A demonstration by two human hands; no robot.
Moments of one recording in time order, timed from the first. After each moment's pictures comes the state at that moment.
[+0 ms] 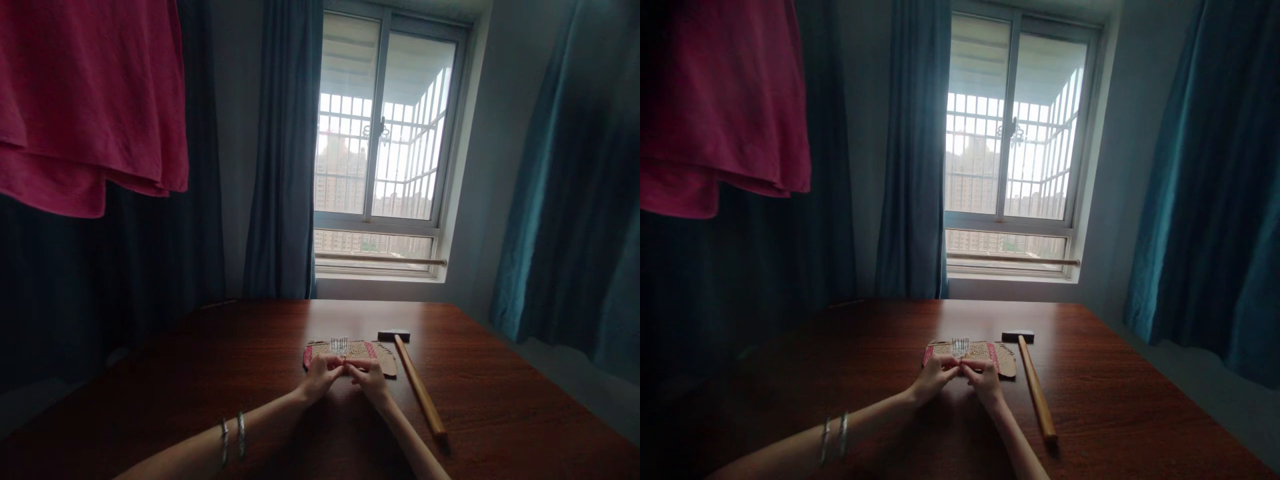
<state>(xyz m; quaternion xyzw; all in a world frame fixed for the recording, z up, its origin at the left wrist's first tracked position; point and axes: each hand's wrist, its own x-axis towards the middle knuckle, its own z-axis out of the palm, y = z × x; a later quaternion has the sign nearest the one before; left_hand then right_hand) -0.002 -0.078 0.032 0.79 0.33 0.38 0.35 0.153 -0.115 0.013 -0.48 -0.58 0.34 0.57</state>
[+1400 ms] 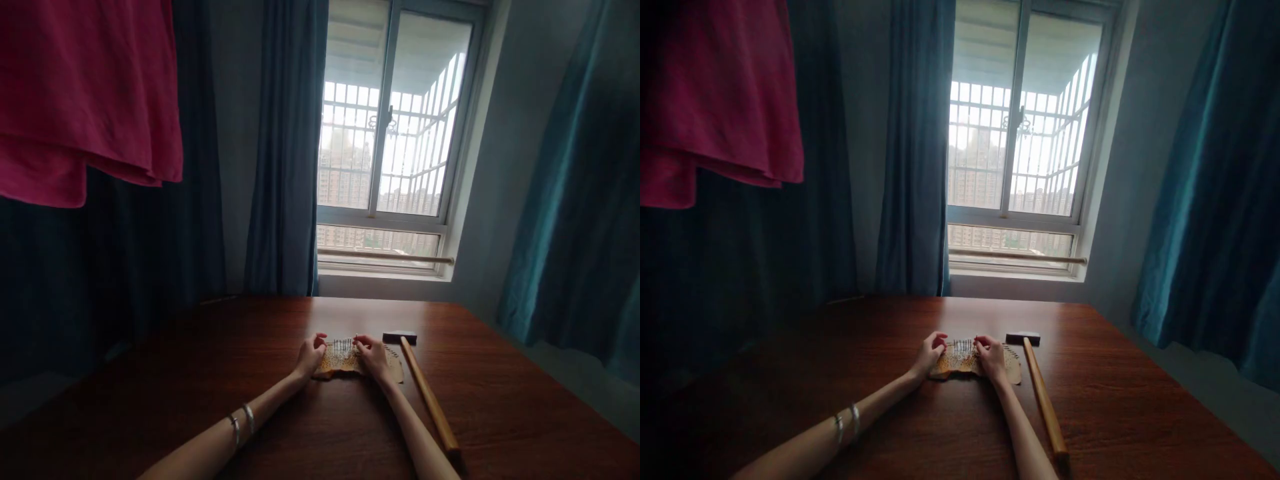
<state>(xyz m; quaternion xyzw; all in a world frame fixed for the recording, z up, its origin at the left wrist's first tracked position) -0.014 0.003 0.005 0.64 0.46 0.48 0.39 0.179 -0.037 0.002 -0.55 -0.59 0.21 0.56</state>
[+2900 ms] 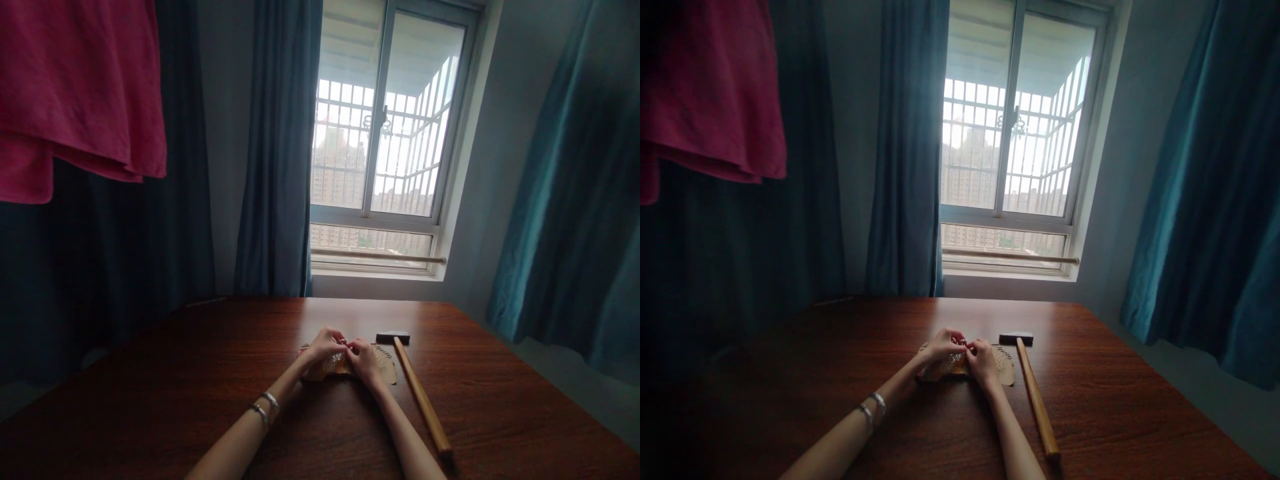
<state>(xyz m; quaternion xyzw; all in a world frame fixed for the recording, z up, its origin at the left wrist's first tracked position) 0.033 0.037 0.020 0.83 0.32 0.30 0.35 0.177 -0.038 -0.003 -0.59 -0.65 0.07 0.47</state>
